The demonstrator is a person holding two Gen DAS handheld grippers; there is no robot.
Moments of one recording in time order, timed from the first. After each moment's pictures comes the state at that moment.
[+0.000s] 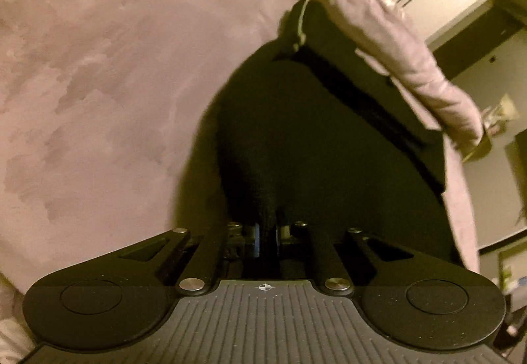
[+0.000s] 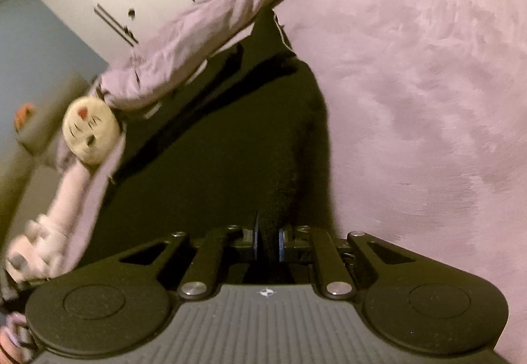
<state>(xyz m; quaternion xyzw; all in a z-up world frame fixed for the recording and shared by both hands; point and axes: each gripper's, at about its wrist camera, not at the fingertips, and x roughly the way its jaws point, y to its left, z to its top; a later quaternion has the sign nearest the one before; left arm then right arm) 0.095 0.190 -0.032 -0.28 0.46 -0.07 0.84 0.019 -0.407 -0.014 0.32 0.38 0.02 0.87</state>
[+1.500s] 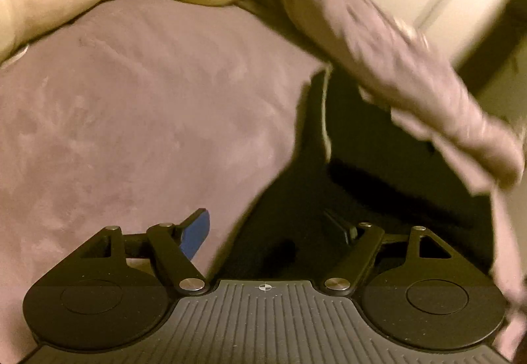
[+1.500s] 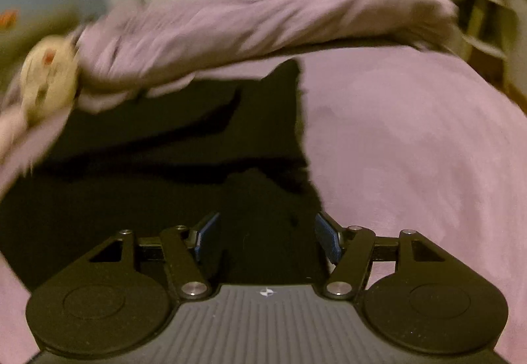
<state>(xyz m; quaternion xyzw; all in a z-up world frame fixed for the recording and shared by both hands) 0.248 0.191 -0.029 -0.18 0.42 -0.02 0.89 0.197 -0.393 -0.014 0.04 0.38 0.00 0.92</state>
